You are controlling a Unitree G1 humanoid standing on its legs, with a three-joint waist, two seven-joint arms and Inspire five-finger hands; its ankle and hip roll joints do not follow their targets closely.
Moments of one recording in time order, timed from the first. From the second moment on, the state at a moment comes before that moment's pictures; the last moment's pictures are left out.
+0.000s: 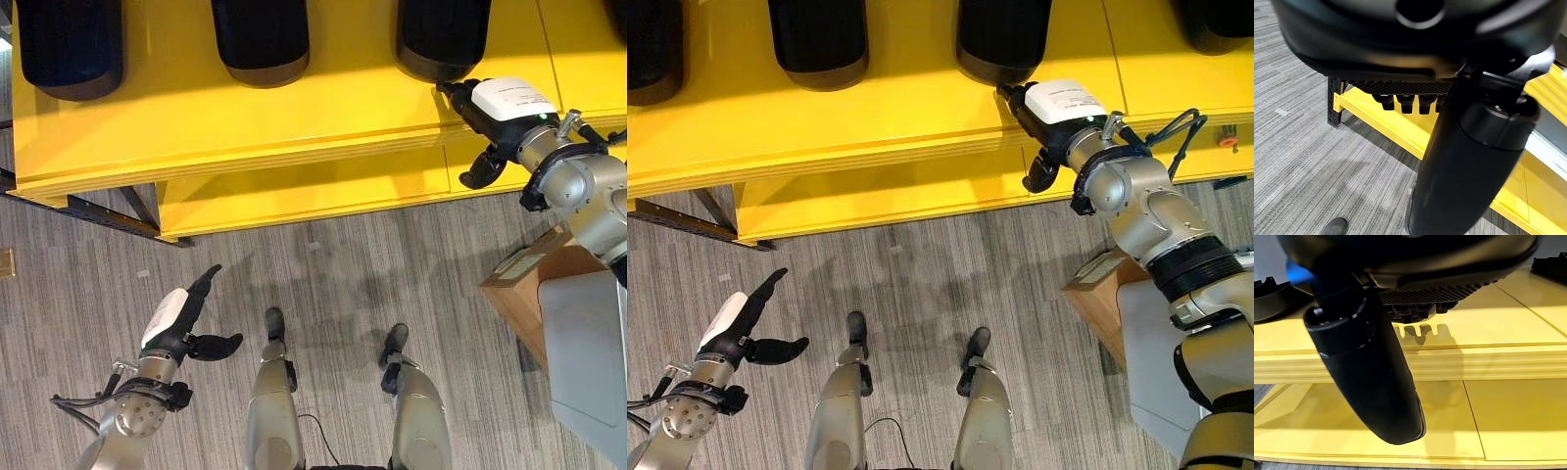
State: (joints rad) left arm 0.26 0.64 0.04 -0.01 0.21 -0.11 0.08; right arm -1.13 -1.02 0.74 0.45 -0.31 -0.02 0.07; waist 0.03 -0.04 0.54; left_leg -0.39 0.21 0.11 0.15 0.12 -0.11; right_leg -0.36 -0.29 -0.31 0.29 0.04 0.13
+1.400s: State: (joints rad) left arm 0.28 0.65 0.05 0.00 0.20 -0.11 0.11; right arm -1.34 -1.05 0.92 0.61 -0.31 -0.03 0.06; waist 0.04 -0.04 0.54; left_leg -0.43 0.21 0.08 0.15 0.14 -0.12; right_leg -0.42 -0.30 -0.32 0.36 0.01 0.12
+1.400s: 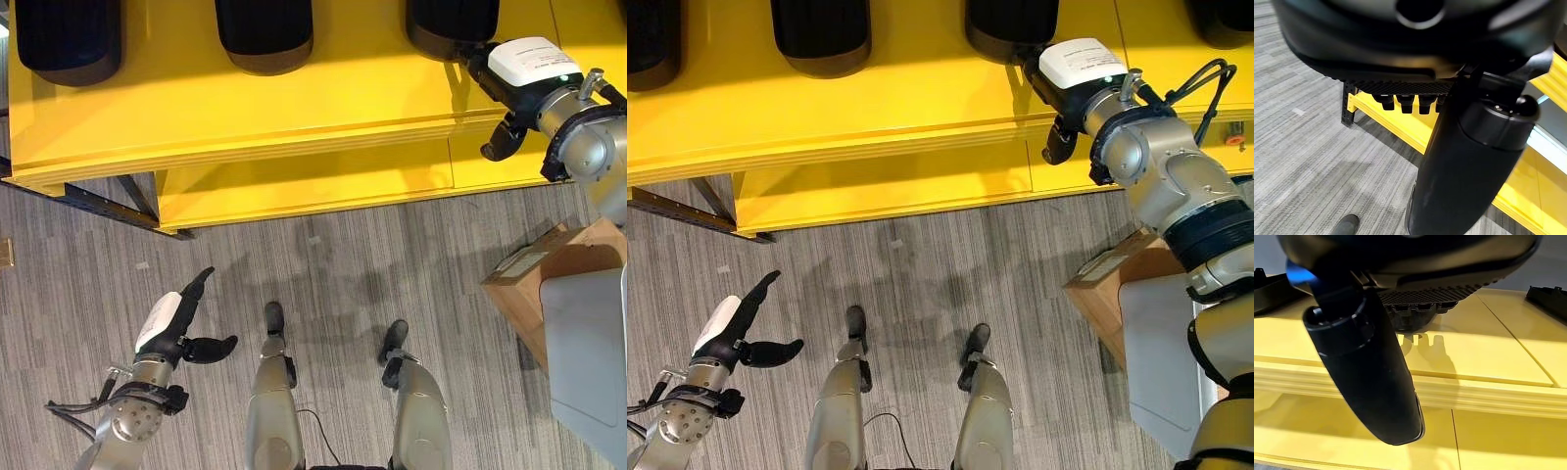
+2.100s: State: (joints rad) left arm 0.30 0.65 0.06 0.00 0.20 -0.11 0.12; right arm -1.43 -1.06 0.98 0.70 -0.29 -0.03 0.04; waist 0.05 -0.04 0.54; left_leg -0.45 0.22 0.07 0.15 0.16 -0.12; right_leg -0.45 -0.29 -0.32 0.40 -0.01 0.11
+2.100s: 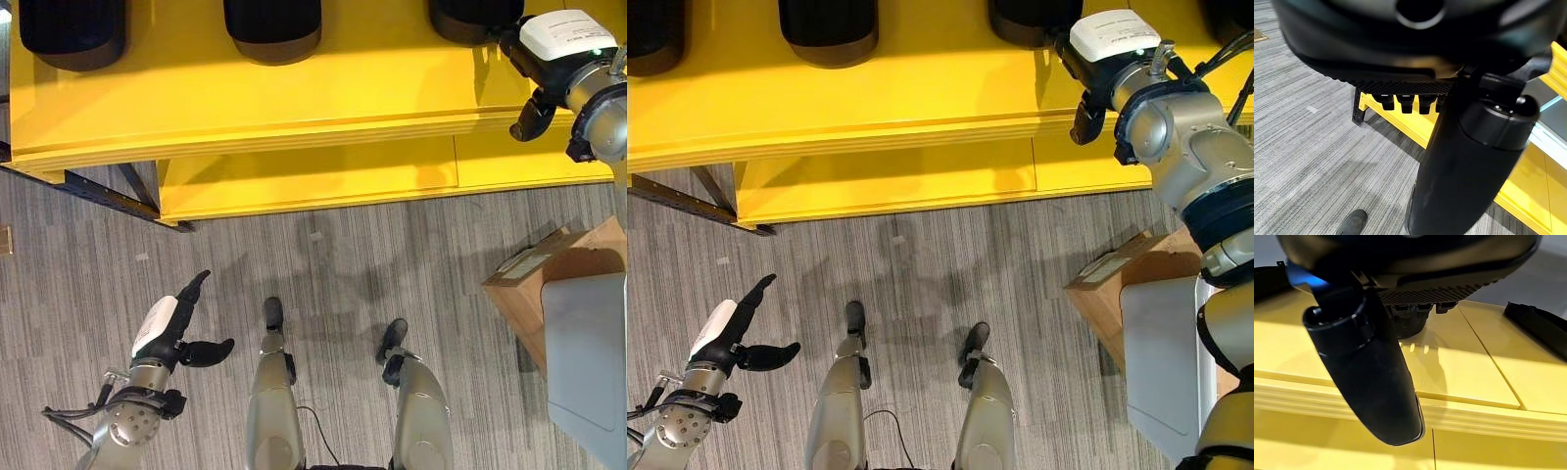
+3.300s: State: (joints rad) left arm 0.31 0.66 0.09 0.01 0.20 -0.11 0.09; right arm -0.75 -1.07 0.53 0.33 -0.19 -0.06 0.06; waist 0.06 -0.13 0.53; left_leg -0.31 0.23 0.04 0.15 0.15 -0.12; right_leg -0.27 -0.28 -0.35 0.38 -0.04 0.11
